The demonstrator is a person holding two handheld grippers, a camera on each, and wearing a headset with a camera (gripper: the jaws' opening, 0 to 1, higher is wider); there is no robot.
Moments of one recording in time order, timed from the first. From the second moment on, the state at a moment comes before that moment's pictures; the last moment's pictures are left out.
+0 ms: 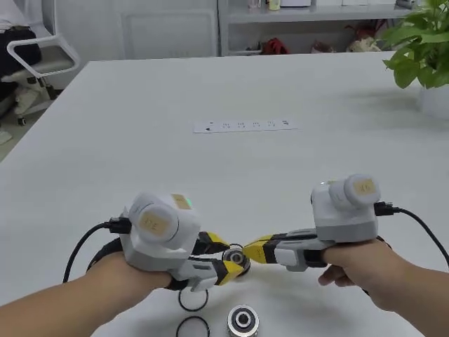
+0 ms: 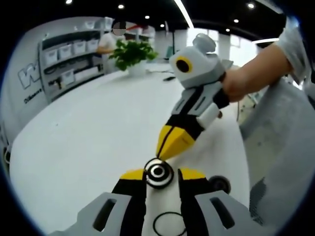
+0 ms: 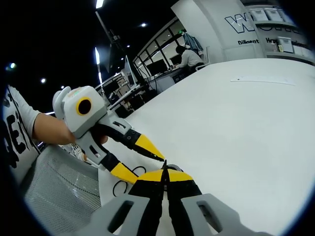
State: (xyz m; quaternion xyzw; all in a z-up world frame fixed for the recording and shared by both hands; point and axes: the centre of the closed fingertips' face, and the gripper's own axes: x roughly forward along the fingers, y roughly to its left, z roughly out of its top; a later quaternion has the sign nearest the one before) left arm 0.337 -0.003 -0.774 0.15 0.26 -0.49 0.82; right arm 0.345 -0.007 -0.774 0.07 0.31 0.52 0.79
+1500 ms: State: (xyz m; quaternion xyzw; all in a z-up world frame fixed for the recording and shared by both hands) left arm 0.310 0.032 -0.746 0.14 0.25 -0.48 0.83; right arm 0.335 0.000 -0.740 0.08 0.29 0.54 0.78
